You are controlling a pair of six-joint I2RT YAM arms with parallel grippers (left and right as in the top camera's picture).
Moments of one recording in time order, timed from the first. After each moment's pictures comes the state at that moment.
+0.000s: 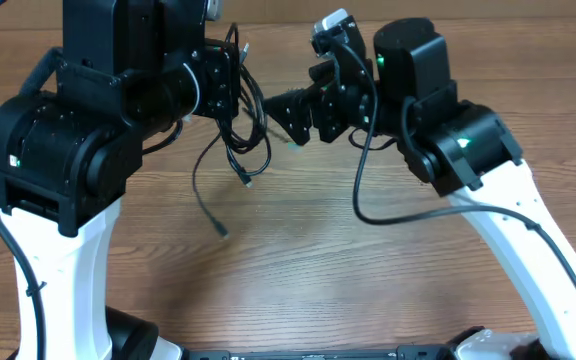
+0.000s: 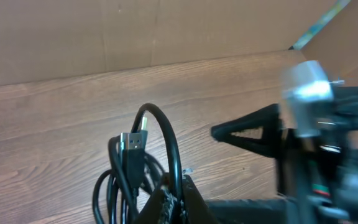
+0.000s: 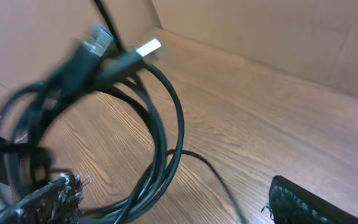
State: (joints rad) left arm -0.38 1.67 2.52 -1.45 0.12 -0.23; right arm 0.52 1.53 1.68 -0.67 -0.42 0.12
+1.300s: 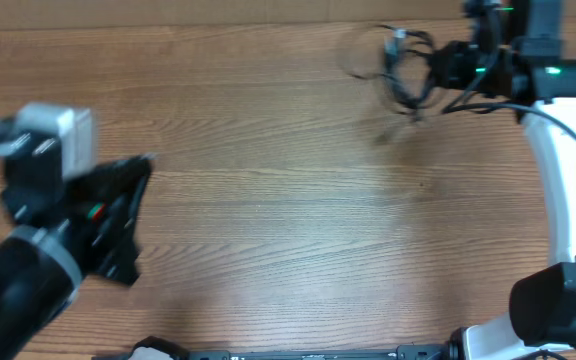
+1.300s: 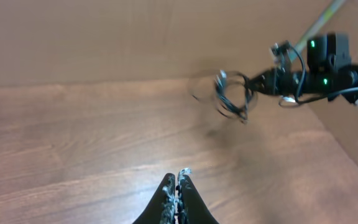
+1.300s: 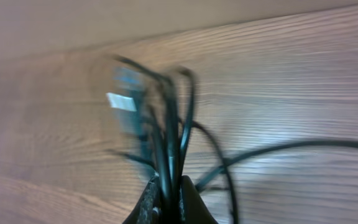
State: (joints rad) left arm -0.38 1.31 2.55 -1.68 0.07 -0.27; right arm -0.05 1.71 1.70 -0.82 -0.41 0.12
